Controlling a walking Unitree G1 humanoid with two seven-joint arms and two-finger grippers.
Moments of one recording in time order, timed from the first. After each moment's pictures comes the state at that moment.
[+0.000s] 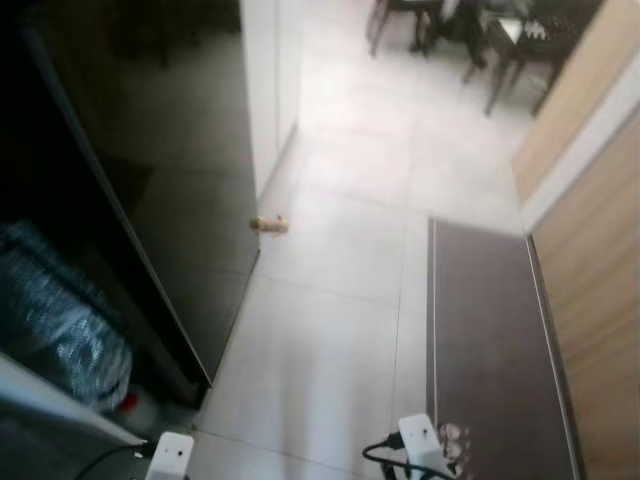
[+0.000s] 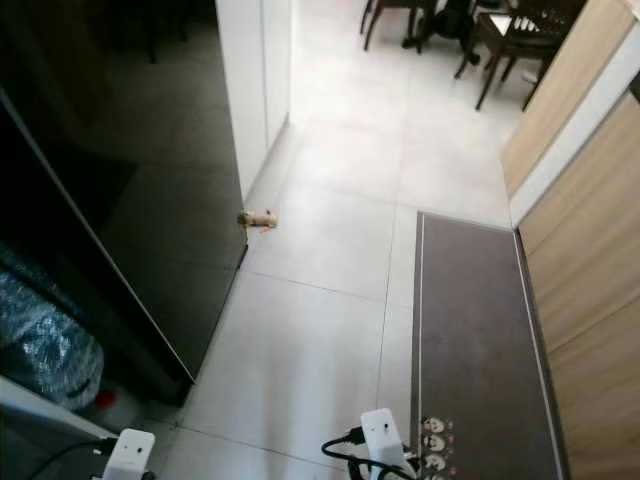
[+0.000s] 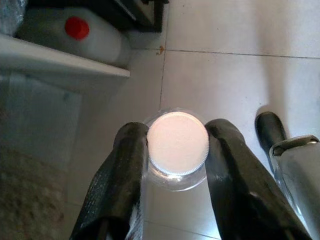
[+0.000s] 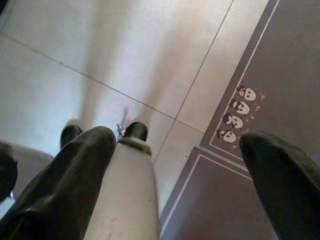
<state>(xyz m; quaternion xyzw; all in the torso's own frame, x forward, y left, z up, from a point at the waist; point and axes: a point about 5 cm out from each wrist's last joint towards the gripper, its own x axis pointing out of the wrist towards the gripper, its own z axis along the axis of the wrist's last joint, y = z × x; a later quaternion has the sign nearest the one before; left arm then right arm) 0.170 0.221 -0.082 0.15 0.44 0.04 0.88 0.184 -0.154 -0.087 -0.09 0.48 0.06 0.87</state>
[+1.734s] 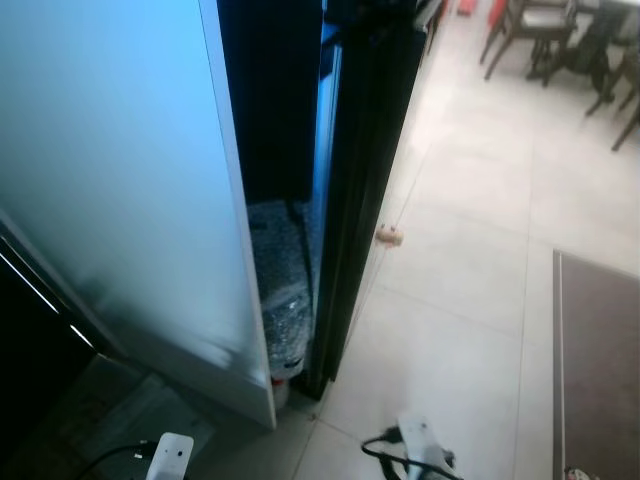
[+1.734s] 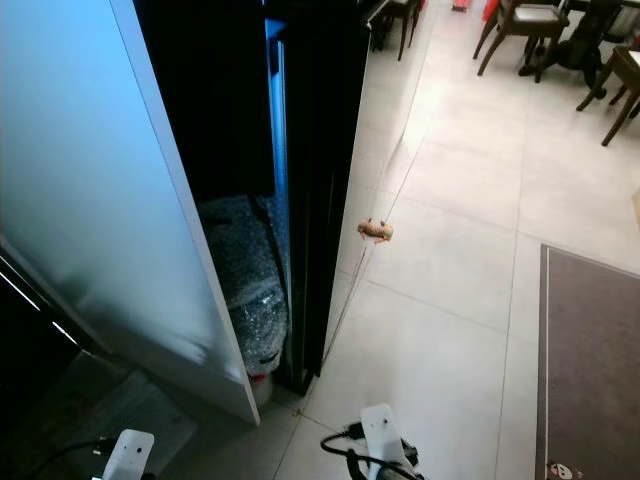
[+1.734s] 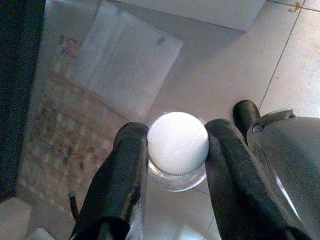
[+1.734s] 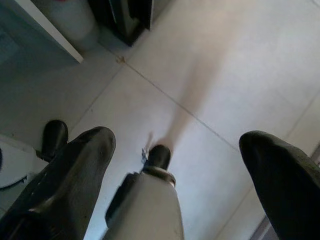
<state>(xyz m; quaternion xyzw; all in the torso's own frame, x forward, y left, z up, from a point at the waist) 0.170 0.223 -0.082 0.15 0.45 0.04 0.88 0.183 -0.152 -0.088 -0.08 0.47 0.05 0.88</state>
